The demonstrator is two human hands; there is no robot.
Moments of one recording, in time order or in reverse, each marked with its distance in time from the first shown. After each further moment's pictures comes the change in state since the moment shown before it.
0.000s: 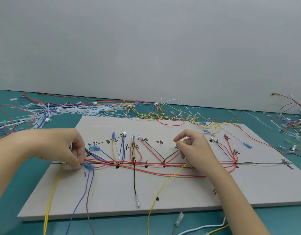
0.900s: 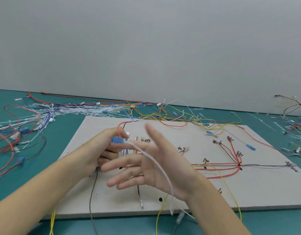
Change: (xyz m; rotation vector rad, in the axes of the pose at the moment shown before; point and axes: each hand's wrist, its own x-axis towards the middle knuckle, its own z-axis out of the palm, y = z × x) left_hand -0.004 0.110 0.038 -1.247 0.207 -0.027; right_hand -0.042 -0.081 0.054 0.857 -1.061 0.175
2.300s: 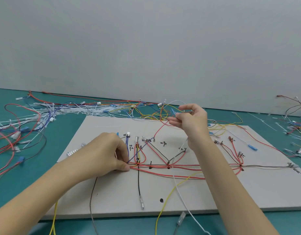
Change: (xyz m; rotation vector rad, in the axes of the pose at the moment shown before) left_hand 0.004 -0.010 -0.010 1.026 -0.001 0.485; right_hand 0.007 -0.053 -0.077 -0.222 1.193 -0.496
